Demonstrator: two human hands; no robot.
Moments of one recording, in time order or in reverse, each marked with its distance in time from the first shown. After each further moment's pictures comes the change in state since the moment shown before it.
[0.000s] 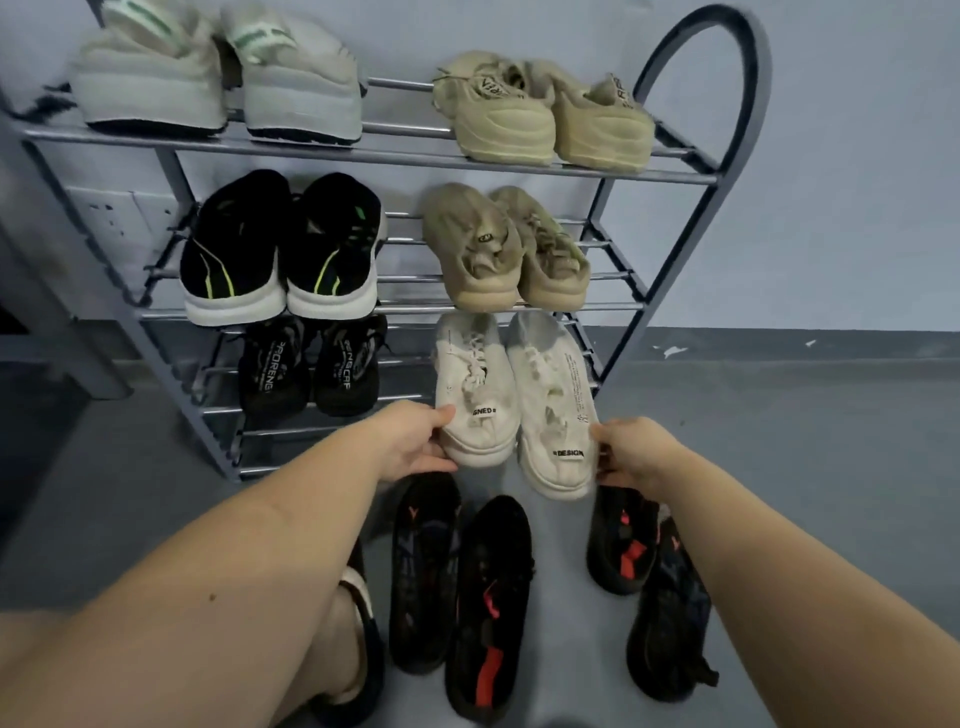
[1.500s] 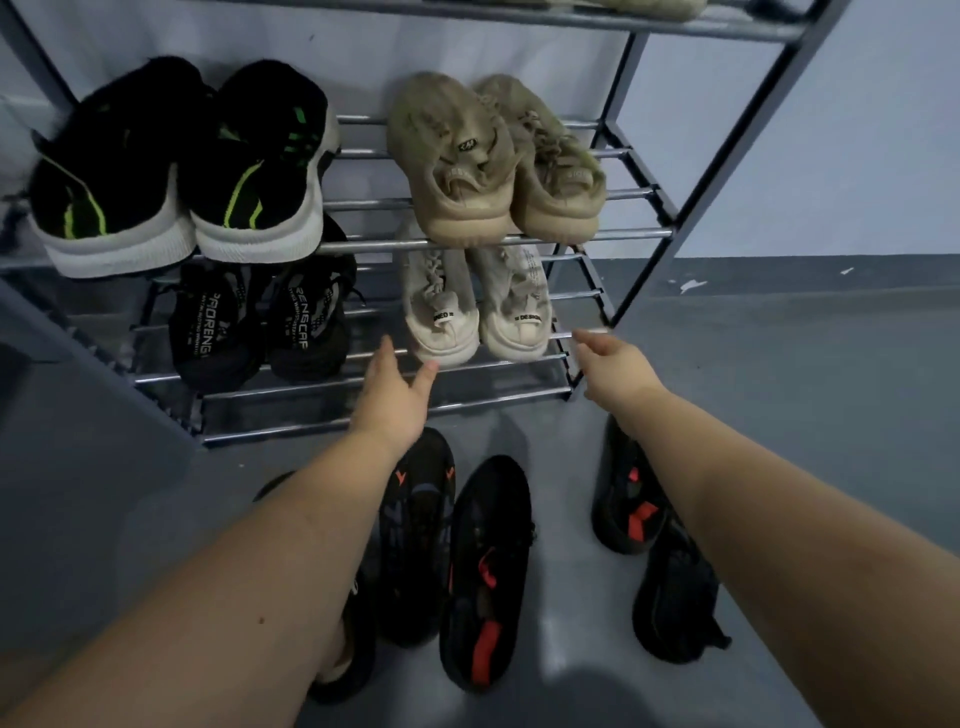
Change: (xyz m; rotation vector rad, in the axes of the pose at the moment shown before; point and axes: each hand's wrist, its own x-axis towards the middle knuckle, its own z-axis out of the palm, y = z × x) left_hand 0.076 -0.037 -0.003 0.637 0.455 0.323; right_hand 0.071 -0.001 0.018 -0.185 0.123 -0.229
